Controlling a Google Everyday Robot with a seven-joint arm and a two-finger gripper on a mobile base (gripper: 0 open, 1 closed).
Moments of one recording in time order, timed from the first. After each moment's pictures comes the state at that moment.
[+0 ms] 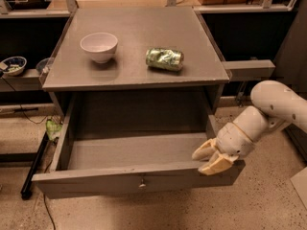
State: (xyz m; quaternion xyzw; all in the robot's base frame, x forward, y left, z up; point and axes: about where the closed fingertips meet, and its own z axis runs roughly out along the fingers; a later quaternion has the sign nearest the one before) arm 0.423 -0.152 0.681 -0.65 0.64 0.38 0.12
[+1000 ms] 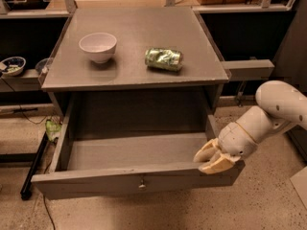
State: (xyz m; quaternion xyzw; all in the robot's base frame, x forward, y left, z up) arm 0.419 -0.149 0.692 -0.65 0.63 0.39 0.15
